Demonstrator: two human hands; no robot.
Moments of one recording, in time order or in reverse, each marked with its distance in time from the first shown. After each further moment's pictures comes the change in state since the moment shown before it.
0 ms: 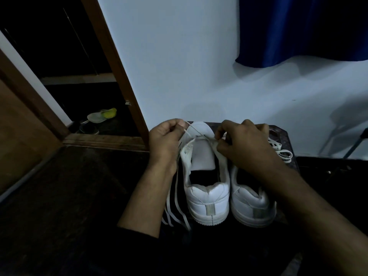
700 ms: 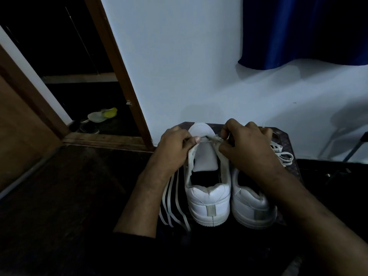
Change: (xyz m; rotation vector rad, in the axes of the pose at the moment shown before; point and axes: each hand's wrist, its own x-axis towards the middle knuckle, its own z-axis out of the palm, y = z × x) left_hand 0.006 -0.004 -0.020 1.015 -0.319 0.486; right_hand -0.003 -0.001 0.002 0.033 0.036 0.039
